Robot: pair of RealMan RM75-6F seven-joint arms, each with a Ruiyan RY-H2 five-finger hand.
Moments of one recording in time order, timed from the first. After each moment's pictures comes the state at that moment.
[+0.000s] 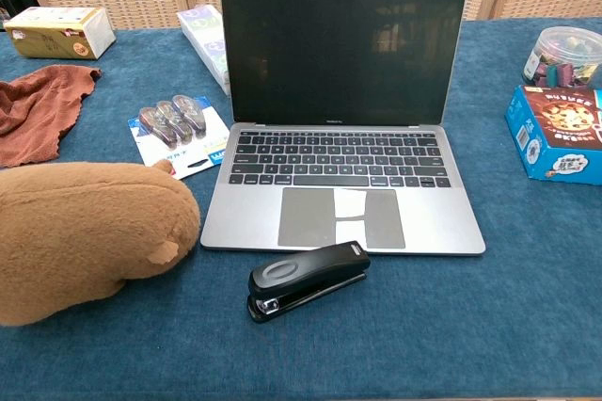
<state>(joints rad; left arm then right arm) 0.02 -1.11 0.00 -1.84 1.61 1.62 -0.19 -0.03 -1.00 0.02 -1.78 -1.70 1.67 0.12</state>
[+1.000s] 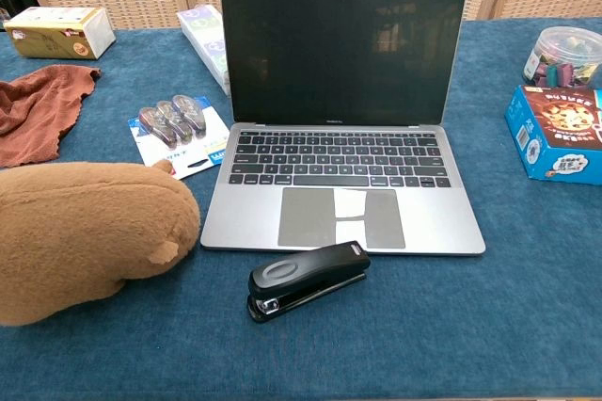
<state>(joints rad) 0.01 -1.11 0.00 -1.85 1.61 1.60 -0.18 -0.03 -1.00 0.02 -1.78 -1.69 1.67 0.13</state>
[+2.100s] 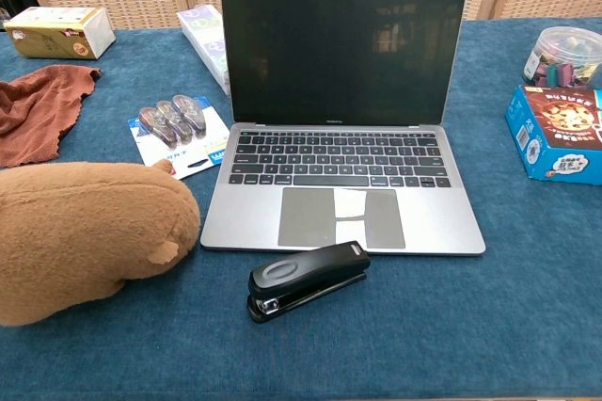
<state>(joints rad) -0.50 -1.06 -0.27 -1.62 1.52 1.16 -0.46 -0.03 -1.00 0.01 -1.77 -1.70 1.66 0.14</state>
